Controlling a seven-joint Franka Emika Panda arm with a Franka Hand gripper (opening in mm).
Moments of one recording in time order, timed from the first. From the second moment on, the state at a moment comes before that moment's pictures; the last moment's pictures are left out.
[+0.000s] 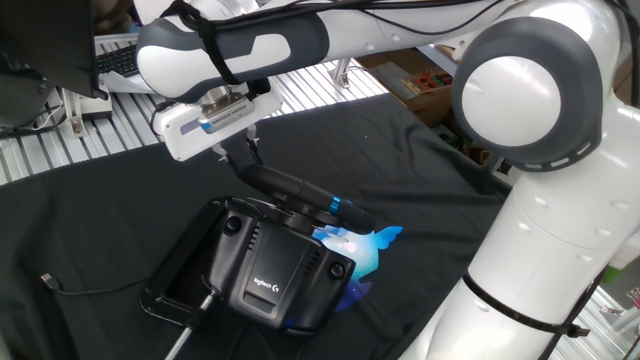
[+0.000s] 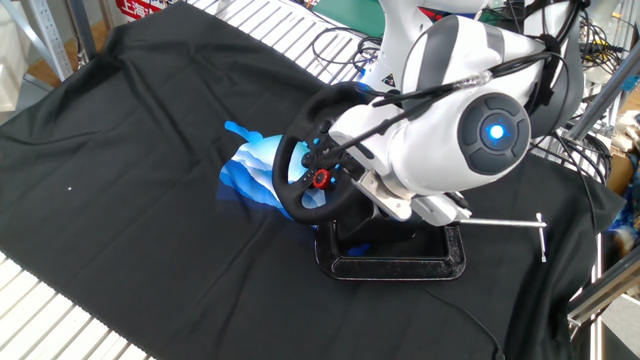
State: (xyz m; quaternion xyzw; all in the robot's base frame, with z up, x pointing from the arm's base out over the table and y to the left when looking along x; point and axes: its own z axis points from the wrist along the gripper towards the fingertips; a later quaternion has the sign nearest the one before) arm 0.456 0.123 0.265 -0.02 -0.97 0.19 0.17
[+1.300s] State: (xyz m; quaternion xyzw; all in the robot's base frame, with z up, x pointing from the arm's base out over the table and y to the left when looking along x) arm 0.455 0.125 0.264 -0.02 -0.97 0.19 0.17
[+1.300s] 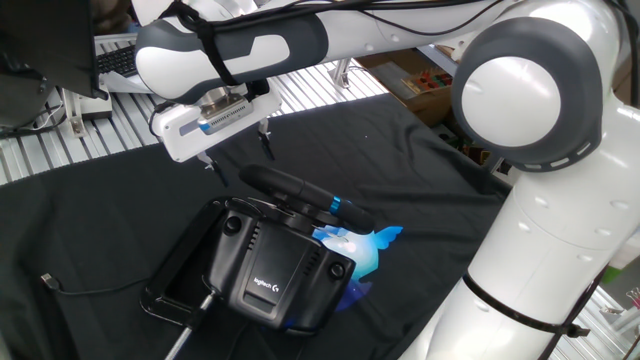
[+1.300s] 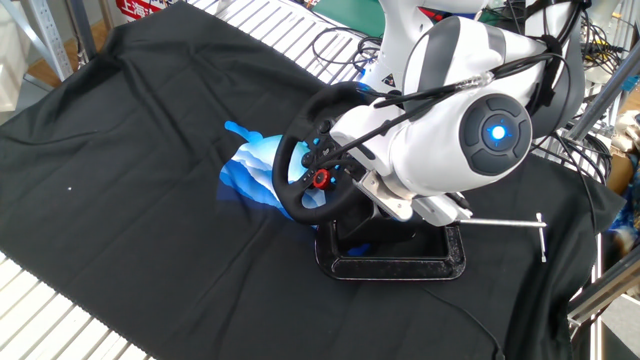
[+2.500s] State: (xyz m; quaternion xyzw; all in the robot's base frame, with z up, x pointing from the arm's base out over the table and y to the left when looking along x) arm 0.455 0.125 0.264 -0.02 -0.97 0.19 0.17
